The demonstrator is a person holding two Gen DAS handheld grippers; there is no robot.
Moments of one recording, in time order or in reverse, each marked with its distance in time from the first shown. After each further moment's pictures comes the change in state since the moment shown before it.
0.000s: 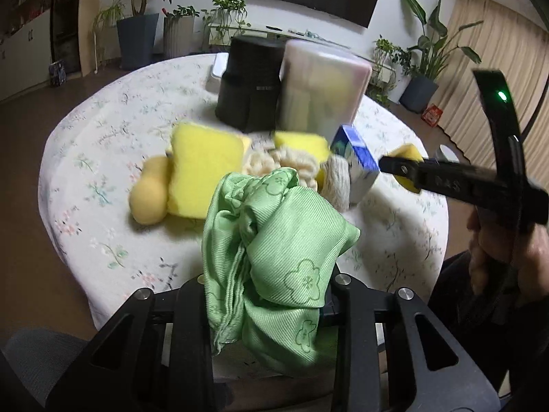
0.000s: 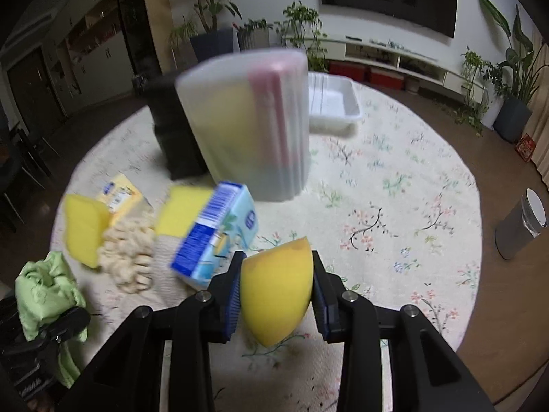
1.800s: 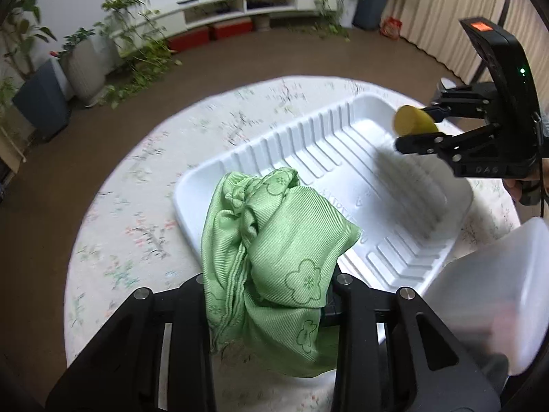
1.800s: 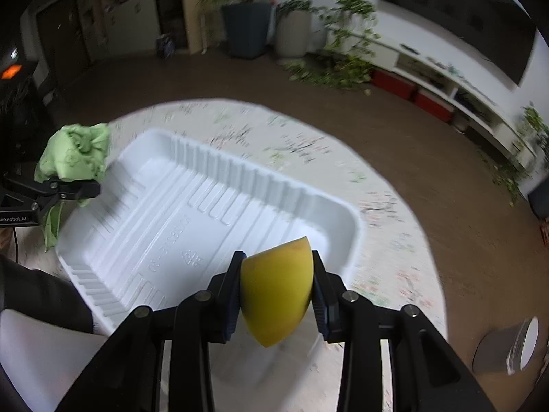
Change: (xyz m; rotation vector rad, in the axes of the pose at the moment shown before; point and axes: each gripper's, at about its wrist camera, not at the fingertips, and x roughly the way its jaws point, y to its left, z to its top) left arm 0.258 0.055 0.323 0.468 0.270 -0.082; right arm 0.197 -0.088 0.260 -0.269 0.145 0.068
